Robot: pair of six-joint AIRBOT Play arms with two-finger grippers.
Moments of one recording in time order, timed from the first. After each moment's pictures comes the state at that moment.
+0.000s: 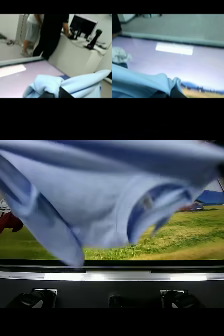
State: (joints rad) left arm -0.24 -0.85 1.76 0.93 -1.11 -1.49; right arm 0.29 -0.77 1.75 -1.51 1.40 1.66
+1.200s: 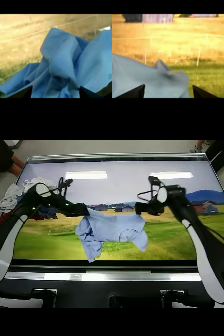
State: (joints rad) left arm -0.14 -1.57 1.51 1.07 -1.29 -1.46; right arm 0.20 -1.49 1.47 -1.48 1.15 1.75
